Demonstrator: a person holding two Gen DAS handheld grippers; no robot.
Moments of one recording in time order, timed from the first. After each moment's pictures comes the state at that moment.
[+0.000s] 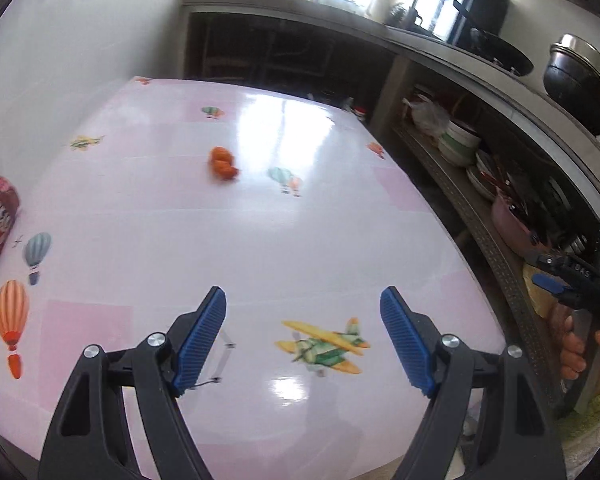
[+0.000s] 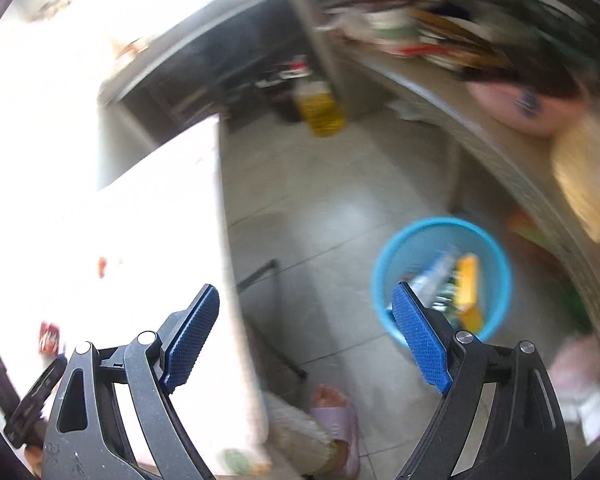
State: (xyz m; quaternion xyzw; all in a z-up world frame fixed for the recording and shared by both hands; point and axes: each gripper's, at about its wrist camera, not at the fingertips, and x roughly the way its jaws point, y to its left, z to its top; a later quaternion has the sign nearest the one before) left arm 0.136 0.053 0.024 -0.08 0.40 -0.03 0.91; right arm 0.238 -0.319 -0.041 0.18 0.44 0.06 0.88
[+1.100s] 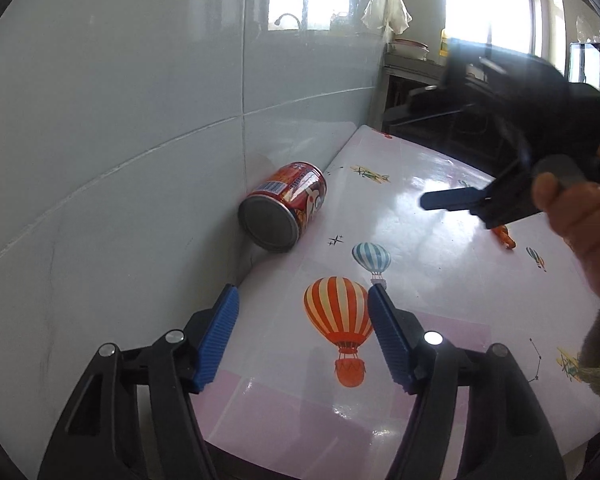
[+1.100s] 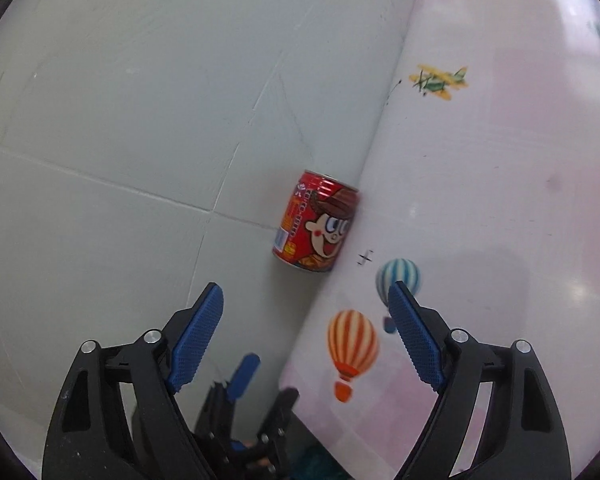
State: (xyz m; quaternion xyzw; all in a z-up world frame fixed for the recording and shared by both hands) left arm 0.025 0.241 0.021 -0.10 0.30 0.25 0.91; right arm 0.323 0.200 -0.048 0.14 0.63 0.49 0.58
